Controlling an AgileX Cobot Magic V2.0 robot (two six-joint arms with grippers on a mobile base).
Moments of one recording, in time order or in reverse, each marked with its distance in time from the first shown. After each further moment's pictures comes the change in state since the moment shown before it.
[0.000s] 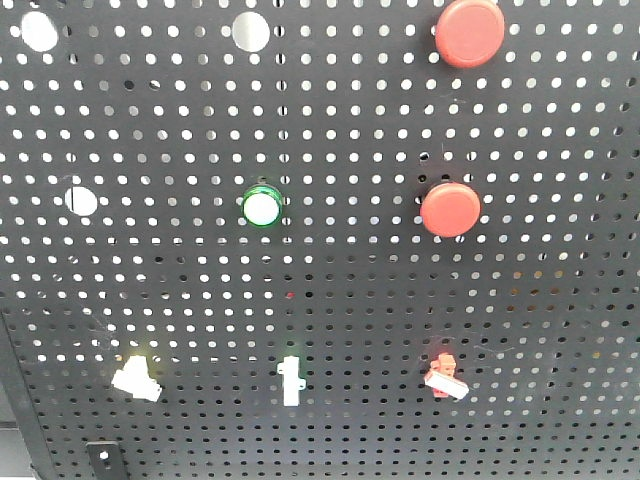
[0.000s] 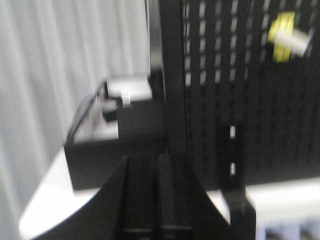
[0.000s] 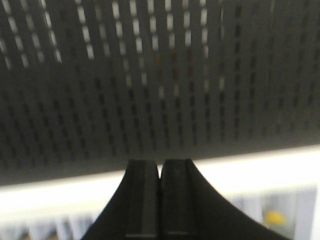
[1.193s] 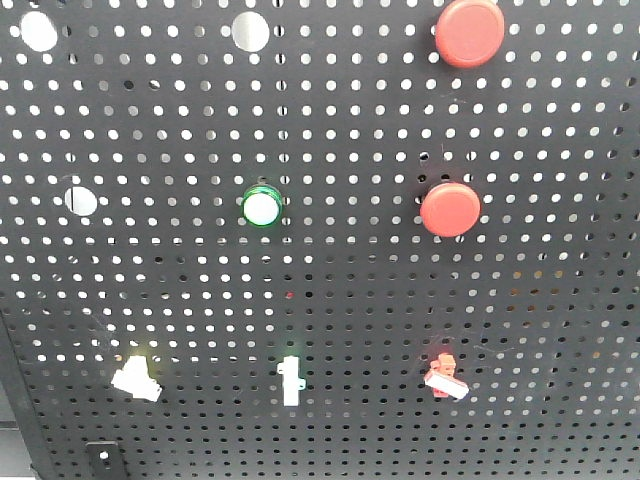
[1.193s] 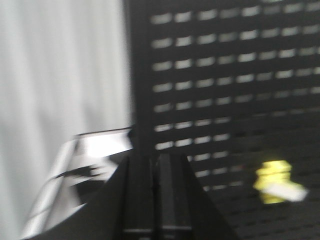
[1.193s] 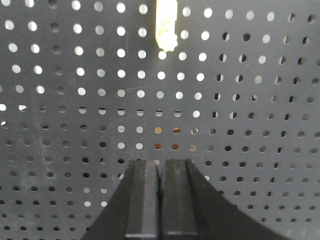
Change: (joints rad) left arm -0.096 0.665 -0.442 0.081 -0.187 -0.084; right arm -0.001 0.515 -0.407 -0.167 -0.106 -0.020
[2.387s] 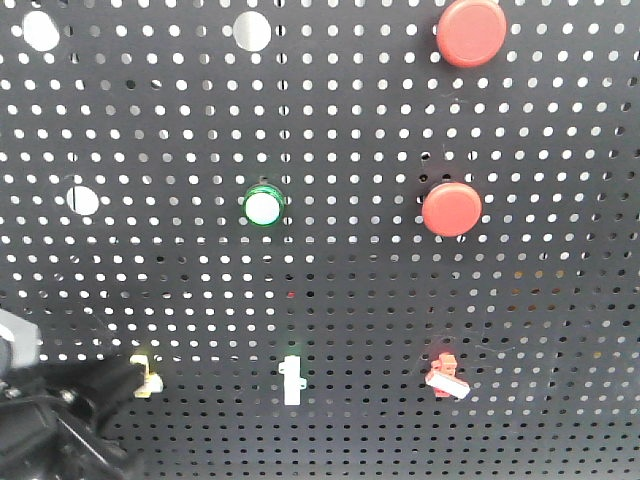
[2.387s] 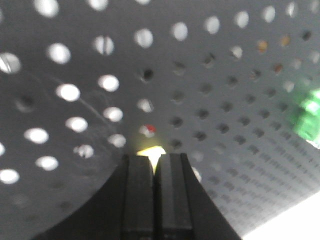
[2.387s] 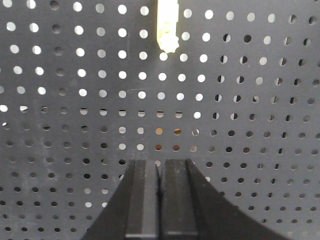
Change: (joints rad) left arm -0.286 0.404 -0.210 -0.005 0.104 -0.026; right arm 0.000 0.000 0.000 0.000 -0.002 0.000
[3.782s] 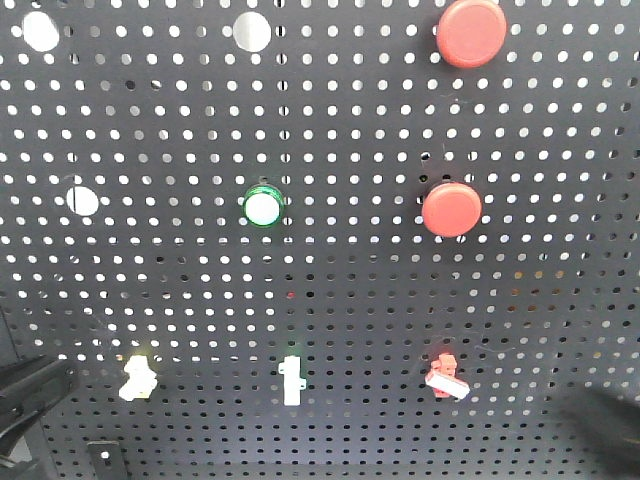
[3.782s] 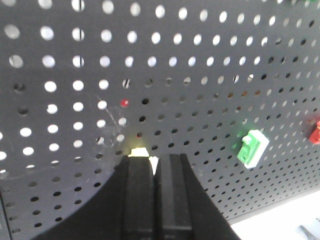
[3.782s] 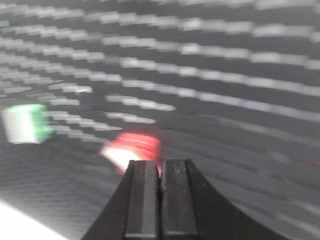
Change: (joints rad) left arm -0.008 -0.279 0.003 0.001 0.180 -0.200; right arm 0.510 0.321 -0.072 -0.053 -0.220 0.038
